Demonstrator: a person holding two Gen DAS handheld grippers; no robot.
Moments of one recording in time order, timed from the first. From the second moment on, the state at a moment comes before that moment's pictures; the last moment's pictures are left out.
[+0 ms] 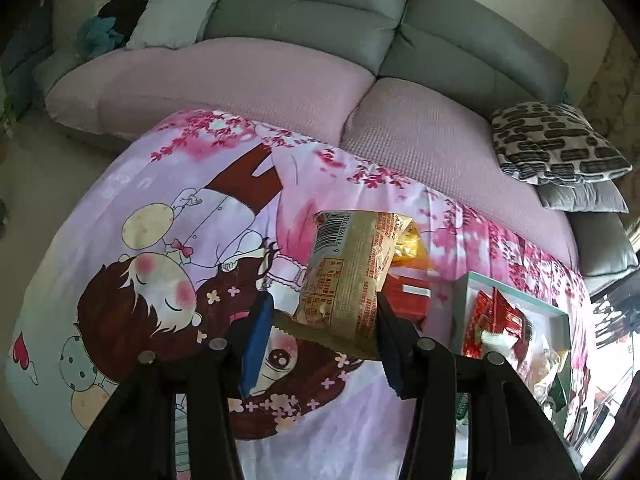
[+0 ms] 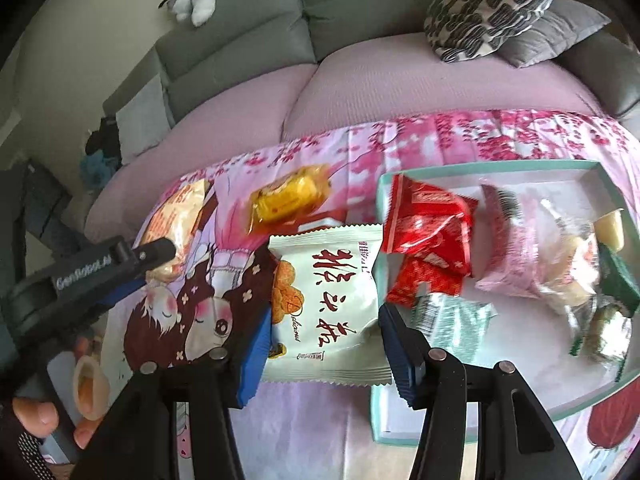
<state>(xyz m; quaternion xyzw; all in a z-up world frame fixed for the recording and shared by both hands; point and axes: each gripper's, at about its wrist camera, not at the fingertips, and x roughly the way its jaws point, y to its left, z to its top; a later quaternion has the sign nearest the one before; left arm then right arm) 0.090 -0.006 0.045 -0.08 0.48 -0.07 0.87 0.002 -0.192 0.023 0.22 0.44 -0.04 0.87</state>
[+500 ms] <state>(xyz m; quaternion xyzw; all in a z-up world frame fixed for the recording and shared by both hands) 0.056 -0.061 0.065 -0.04 0.45 -0.15 0.88 -0.051 -0.308 0.050 0.29 0.37 -0.18 0.86</state>
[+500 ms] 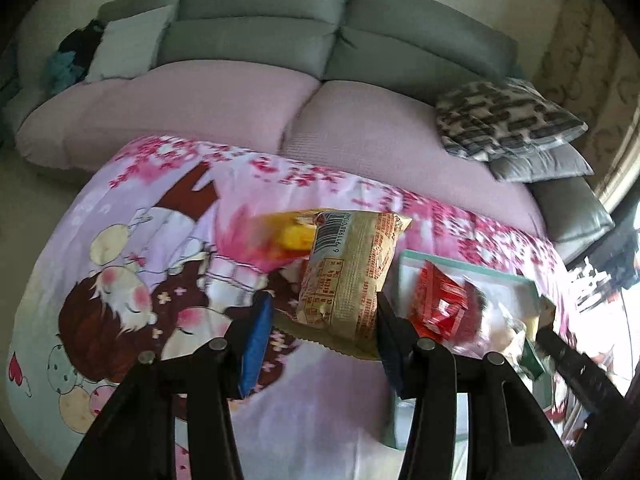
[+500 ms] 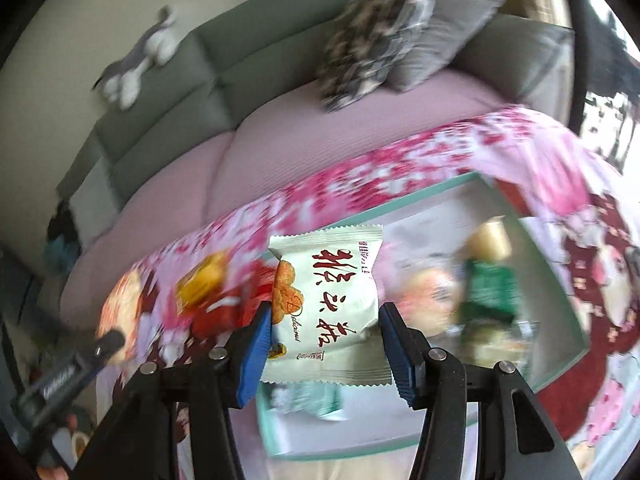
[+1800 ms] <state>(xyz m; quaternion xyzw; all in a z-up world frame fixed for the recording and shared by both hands) 0.012 -0.189 0.006 0.08 0.51 -0.27 0.82 -0.104 -0.403 0.003 0.34 0.41 -0.33 0.78</state>
